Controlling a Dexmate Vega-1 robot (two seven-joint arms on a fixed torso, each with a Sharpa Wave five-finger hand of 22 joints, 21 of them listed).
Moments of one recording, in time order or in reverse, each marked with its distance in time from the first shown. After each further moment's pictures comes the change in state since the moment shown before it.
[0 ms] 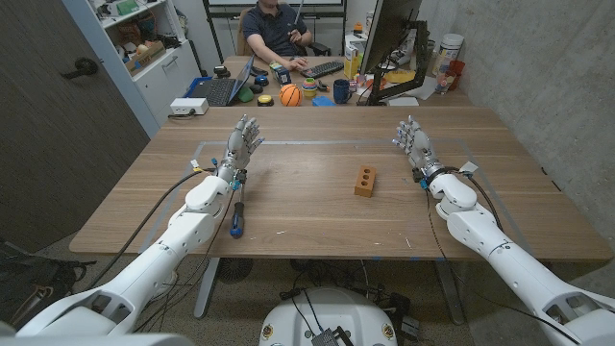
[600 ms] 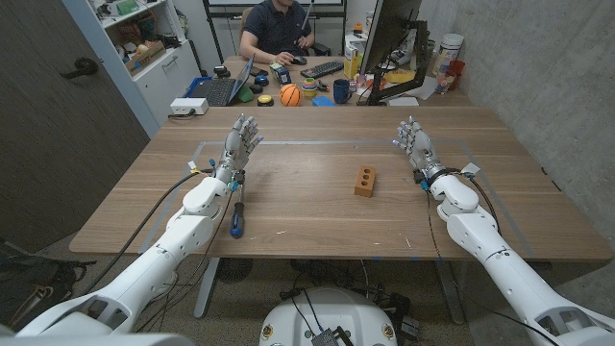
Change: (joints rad) left arm 0.021 0.002 -0.011 -0.018 -0.013 -0.024 -0.005; left_hand 0.000 0.000 -0.003 0.003 0.005 0.002 -0.005 0.000 0.000 0.000 0.000 0.000 0.000 0.000 0.000 0.000 0.000 0.000 0.000 0.000 0.000; right arm -0.052 0.101 0.137 -0.046 -0.119 -0.065 0.067; right_hand 0.003 0.003 0.000 0.000 0.000 0.000 0.000 0.000 0.000 0.000 0.000 0.000 0.000 0.000 0.000 0.000 0.000 0.000 0.000 0.000 0.000
